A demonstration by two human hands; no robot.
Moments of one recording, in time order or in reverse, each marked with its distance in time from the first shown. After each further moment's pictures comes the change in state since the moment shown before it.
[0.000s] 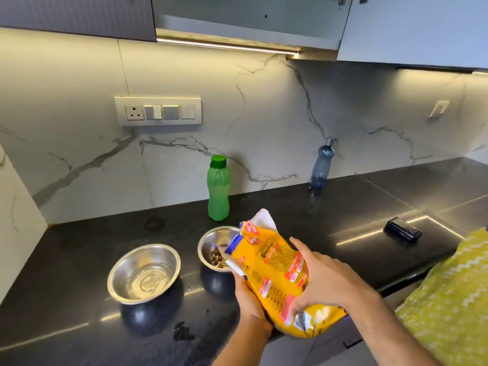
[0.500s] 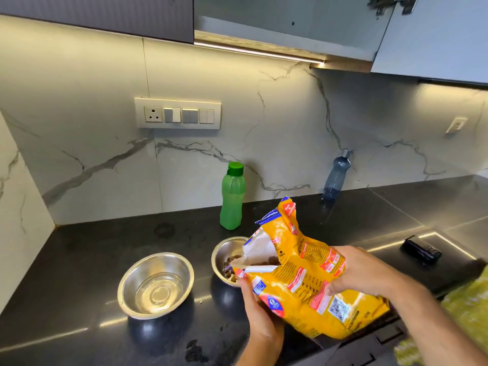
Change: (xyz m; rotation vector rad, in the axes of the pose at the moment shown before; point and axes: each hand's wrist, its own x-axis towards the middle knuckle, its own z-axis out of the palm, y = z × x) left_hand 0.024 0.021 -0.014 -0.038 0.012 0.088; right_hand 0.045 0.016 -0.046 0.261 -0.074 -0.023
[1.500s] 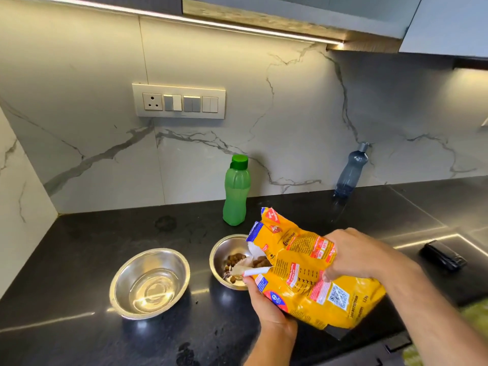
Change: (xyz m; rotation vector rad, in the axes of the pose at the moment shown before) left_hand 0.036 -0.023 0.032 -0.183 0.207 0.038; right_hand 0.048 -0.026 -0.030 -0.364 -0.034 0.009
